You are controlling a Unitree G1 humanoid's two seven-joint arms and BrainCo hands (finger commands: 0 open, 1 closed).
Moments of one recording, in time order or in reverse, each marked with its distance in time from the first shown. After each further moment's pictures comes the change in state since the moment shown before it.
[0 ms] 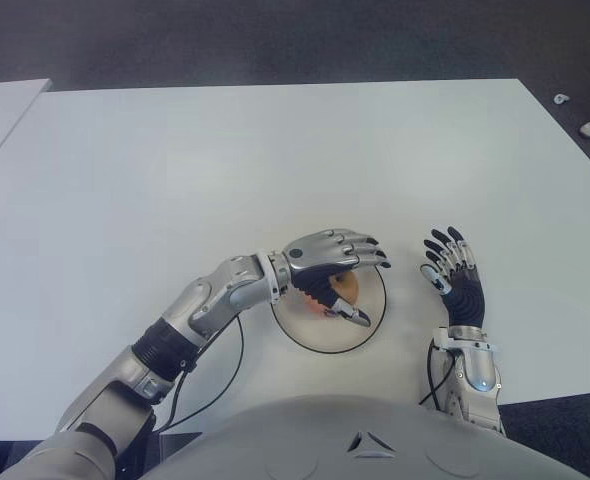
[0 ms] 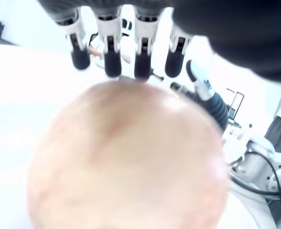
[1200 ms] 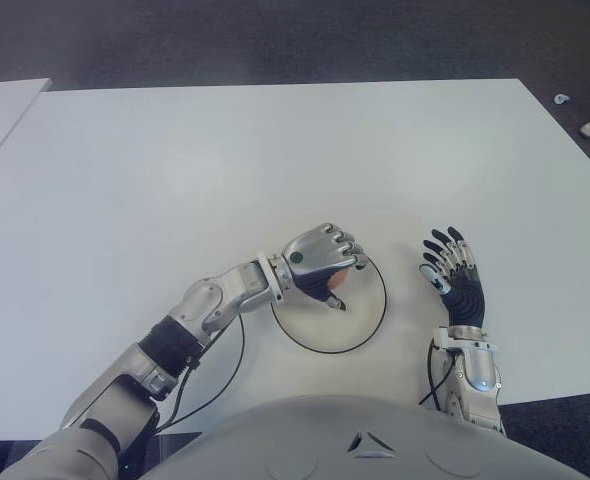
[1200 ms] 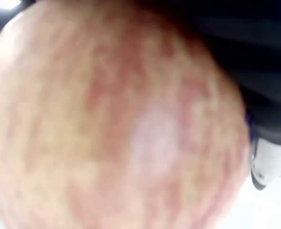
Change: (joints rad) left arm -0.019 -0.031 -0.040 0.149 0.363 -0.024 0.388; right arm 0.001 -0.001 0.002 -0.002 0.004 0.003 -0.006
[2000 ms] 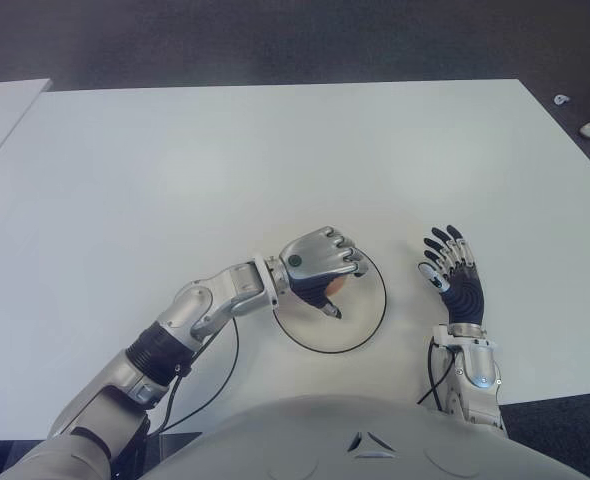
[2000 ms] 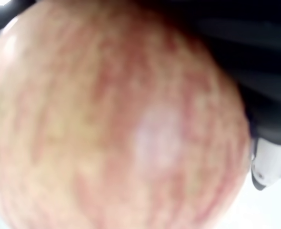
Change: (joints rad) left arm 0.036 0.046 0.031 -0.140 -0.005 -0.009 -0.129; right arm -0.011 -0.006 0.002 0.010 -0.022 0.000 -0.005
